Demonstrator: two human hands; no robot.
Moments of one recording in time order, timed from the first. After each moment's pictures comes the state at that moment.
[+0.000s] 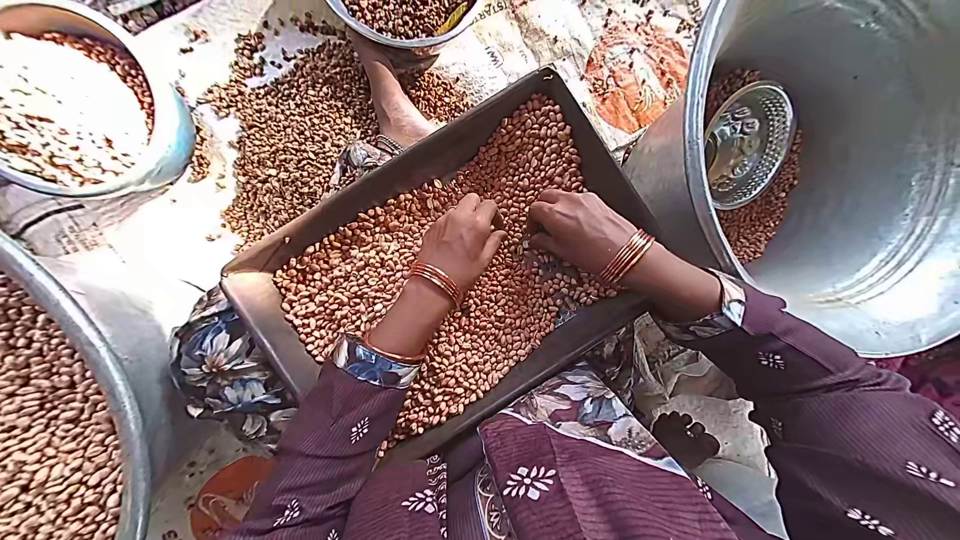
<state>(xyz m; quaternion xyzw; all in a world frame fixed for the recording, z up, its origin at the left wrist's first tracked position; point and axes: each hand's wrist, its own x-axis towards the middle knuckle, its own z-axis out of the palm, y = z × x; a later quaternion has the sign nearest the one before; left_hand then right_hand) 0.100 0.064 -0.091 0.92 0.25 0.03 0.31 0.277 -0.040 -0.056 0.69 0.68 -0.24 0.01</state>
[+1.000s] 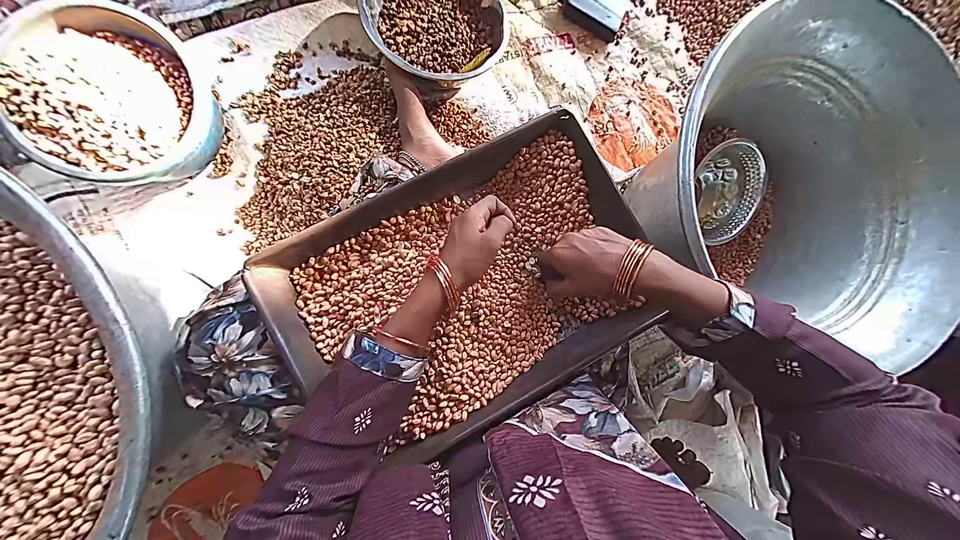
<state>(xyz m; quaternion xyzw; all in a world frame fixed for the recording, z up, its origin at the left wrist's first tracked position) 0.094 0.066 -0.085 0.71 0.31 0.14 0.62 0.270 -0.029 -0.033 0.62 0.67 -0.33 0.24</state>
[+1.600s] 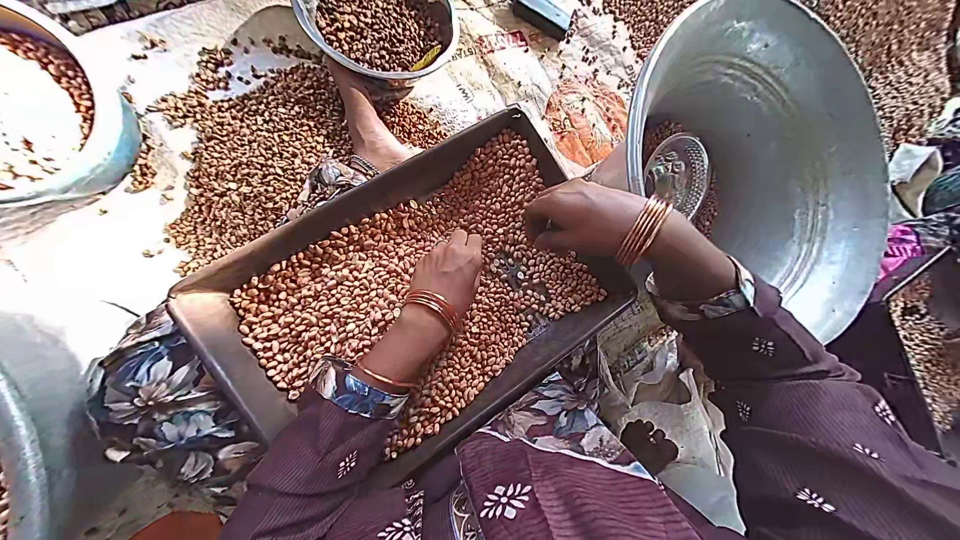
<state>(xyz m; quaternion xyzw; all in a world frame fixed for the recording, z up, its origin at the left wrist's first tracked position) 0.098 0.030 -0.078 0.93 0.26 -0.02 0.25 0.310 -0.022 0.005 0.65 0.69 -0.31 0.09</state>
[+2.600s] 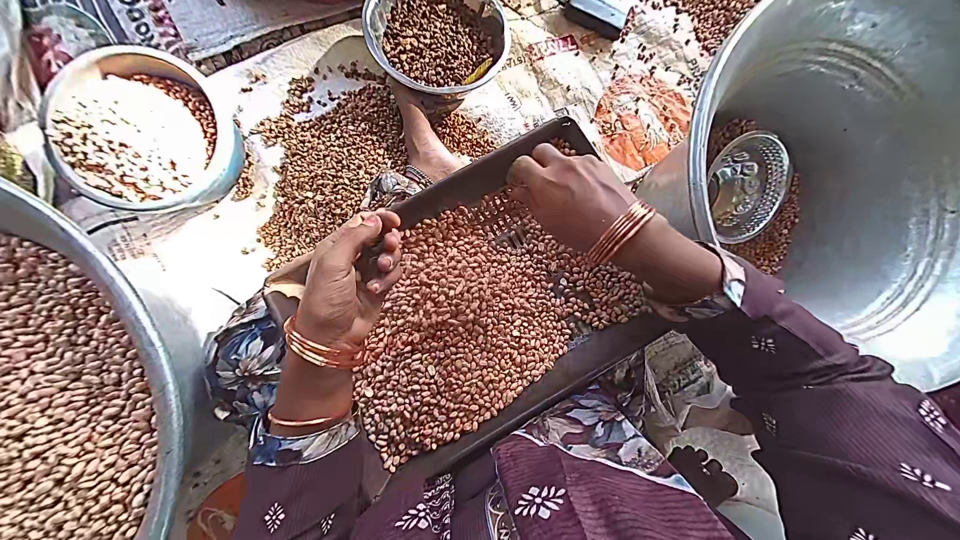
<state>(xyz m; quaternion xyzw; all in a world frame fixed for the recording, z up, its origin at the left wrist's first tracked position) -0.009 0.094 -0.043 0.43 0.36 0.28 0.78 0.256 0.023 -0.006 0.74 0.66 -0.15 0.04</state>
